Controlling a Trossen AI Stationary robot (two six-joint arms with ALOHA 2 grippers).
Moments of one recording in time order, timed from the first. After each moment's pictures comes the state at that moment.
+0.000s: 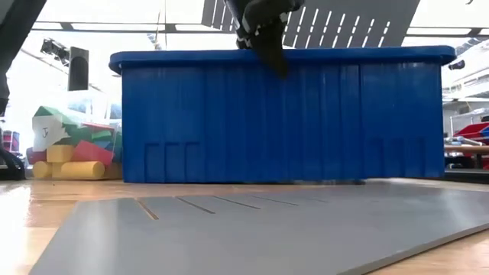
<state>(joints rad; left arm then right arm) -0.05 1.98 1.87 -0.92 -0.38 -0.01 -0.37 1.24 1.80 -0.92 0.23 -0.25</state>
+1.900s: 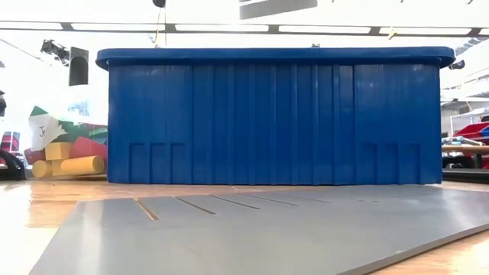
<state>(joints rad) 0.09 1.03 0.91 0.29 -0.41 0.01 -0.49 1.32 1.33 0.73 -0.29 0.17</state>
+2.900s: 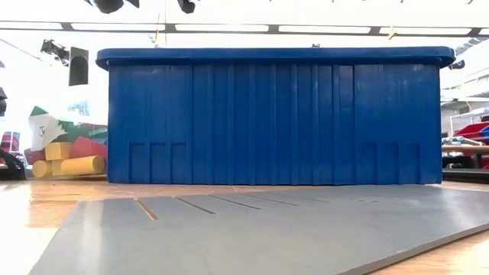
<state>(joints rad) 0.20 1.25 0.87 0.90 -0.23 0.02 -0.39 1.47 1.34 1.19 -0.26 0.30</state>
